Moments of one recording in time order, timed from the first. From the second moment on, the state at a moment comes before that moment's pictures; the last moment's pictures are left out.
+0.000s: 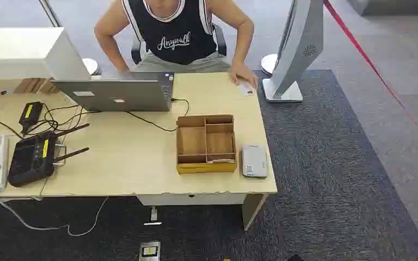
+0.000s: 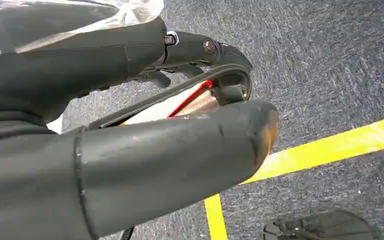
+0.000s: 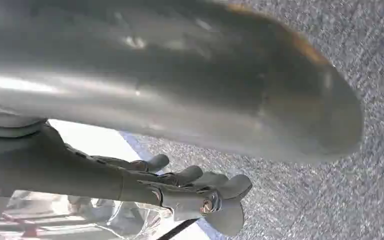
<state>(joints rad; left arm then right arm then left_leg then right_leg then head) -0.12 0.03 -1.16 -0.25 0.53 0.50 0.13 -0.15 -0.26 0.94 -0.23 -0.32 -0.38 0.35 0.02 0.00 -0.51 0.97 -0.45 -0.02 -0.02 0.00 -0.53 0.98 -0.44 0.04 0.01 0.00</state>
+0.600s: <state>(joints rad) -0.12 0.03 -1.17 -0.25 0.54 0.51 0.13 -0.33 -0.35 0.95 -0.24 -0.18 -0.47 0.41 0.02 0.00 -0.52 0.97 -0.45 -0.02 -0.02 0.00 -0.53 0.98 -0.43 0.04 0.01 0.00</state>
